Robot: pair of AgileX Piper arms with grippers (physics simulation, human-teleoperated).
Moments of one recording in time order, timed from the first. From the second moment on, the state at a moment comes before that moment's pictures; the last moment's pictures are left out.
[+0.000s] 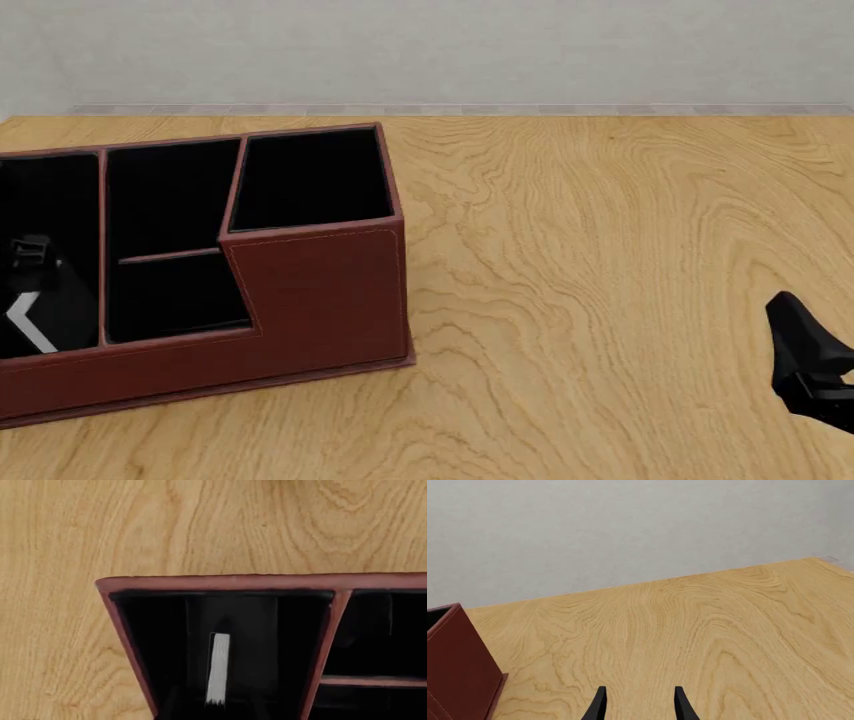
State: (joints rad) left arm 0.39 1.34 -0.90 0.71 0.26; right arm -0.05 0.24 0.00 -0.17 0.14
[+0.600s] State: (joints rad) left arm 0.40 1.29 -0.95 0.76 0.28; right arm -0.05 0.24 0.00 -0.17 0.14
